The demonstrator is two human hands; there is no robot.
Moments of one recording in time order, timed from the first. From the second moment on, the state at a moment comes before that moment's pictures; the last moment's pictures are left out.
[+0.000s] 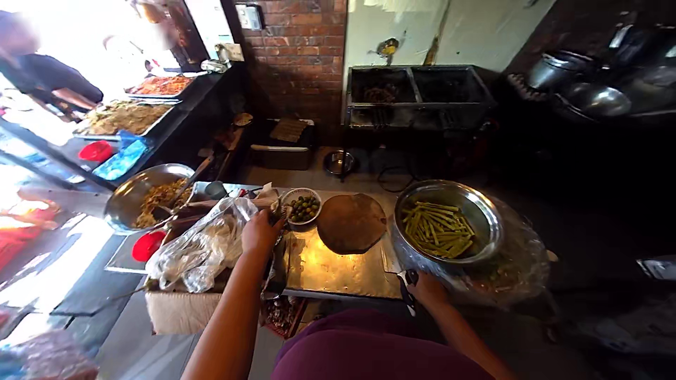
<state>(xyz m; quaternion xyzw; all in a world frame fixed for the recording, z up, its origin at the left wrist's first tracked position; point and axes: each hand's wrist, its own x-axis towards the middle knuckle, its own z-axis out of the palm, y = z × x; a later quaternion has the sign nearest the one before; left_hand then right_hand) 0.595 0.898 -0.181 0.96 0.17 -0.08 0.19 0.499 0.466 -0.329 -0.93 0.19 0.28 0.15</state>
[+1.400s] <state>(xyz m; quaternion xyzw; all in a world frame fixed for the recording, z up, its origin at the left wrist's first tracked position) 0.791 0.686 -0.338 0.94 -0.03 -0.30 0.17 0.303 0.393 -0.297 -0.95 0.16 0.11 0.25</state>
